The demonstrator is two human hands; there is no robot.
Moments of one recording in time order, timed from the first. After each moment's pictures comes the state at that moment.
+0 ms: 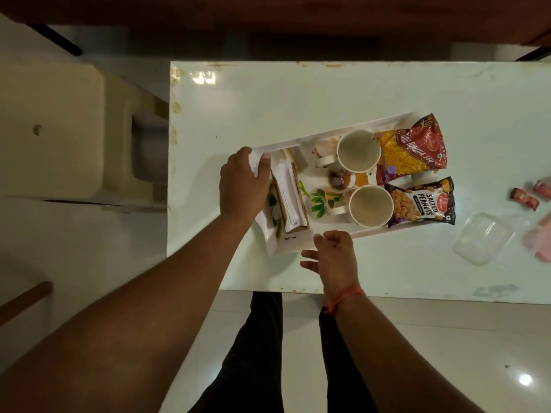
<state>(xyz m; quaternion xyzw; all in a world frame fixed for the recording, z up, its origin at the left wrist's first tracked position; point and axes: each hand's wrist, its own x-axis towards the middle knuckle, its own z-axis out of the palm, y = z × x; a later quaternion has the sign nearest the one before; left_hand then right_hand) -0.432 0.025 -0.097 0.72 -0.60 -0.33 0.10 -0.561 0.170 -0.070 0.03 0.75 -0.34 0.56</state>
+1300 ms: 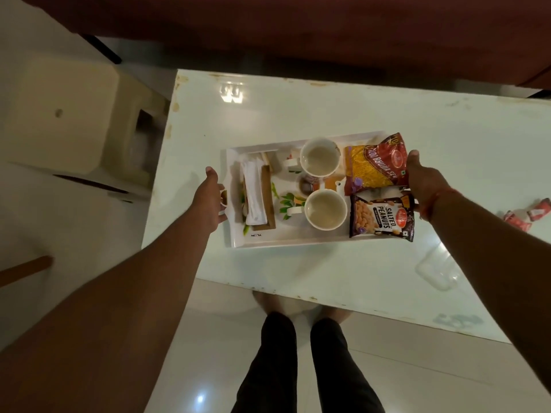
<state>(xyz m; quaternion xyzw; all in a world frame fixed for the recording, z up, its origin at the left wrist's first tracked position) -0.451 0.060 -0.079 0.79 -0.09 -0.57 0.19 -0.831 0.075 -0.098 -0.21 0.82 -0.16 0.51</state>
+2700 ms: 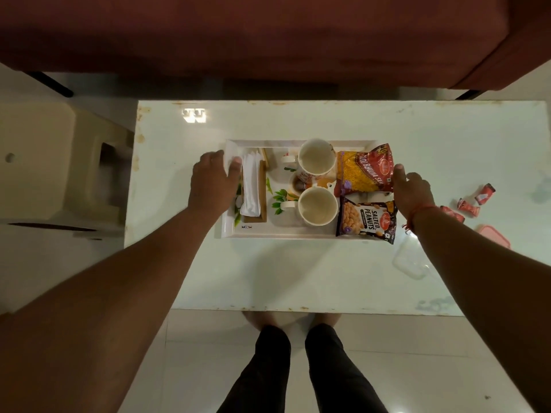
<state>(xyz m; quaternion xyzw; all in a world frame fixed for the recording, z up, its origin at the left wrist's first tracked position) -0.497 0.008 -0.073 0.70 -0.66 -0.27 0.06 -0.860 0.099 -0.099 -0.25 0.89 -0.12 0.35</state>
